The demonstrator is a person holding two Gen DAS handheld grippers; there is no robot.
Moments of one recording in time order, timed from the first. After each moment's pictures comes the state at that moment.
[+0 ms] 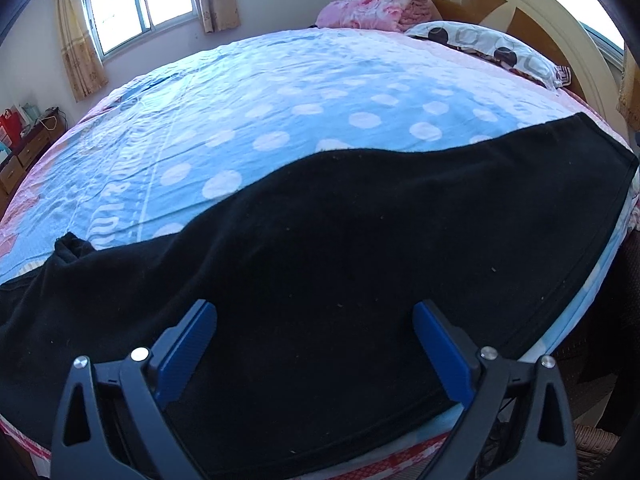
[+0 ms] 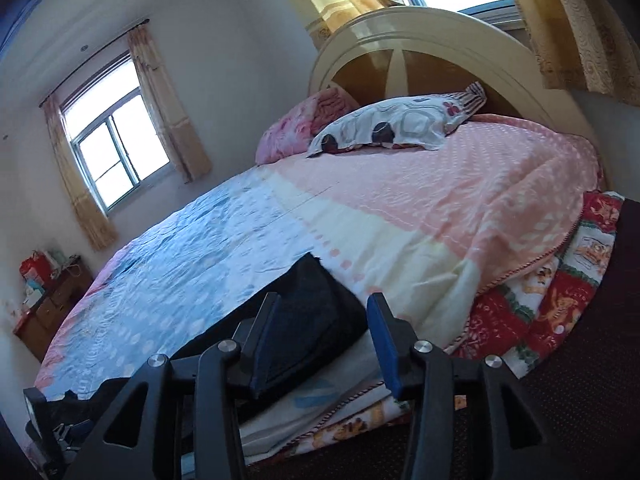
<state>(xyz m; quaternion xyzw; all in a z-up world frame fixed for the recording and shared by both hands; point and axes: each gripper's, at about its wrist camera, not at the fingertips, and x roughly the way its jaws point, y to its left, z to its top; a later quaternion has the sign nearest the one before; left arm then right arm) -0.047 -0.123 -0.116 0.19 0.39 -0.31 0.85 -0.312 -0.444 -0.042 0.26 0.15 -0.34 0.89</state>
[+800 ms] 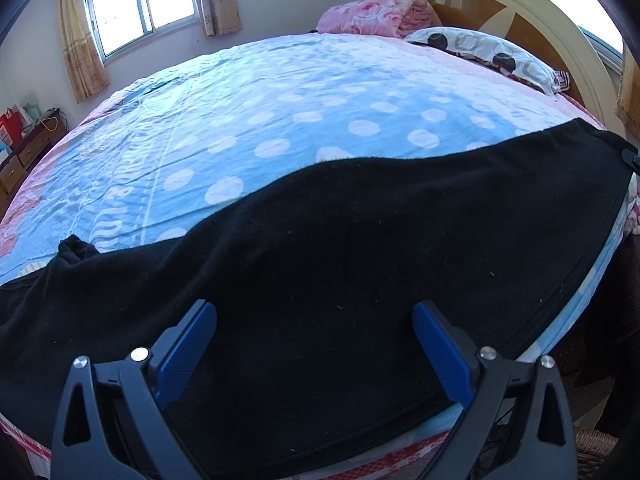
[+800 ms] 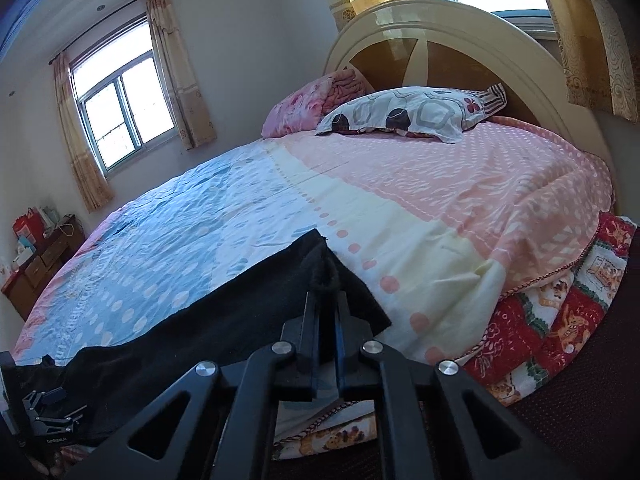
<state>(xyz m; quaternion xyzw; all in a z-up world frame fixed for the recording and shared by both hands) -0.049 -0.123 -0.112 0.18 0.39 -0.31 0.85 -0.293 -0.449 -0.054 0.22 0.20 -0.33 0.90</state>
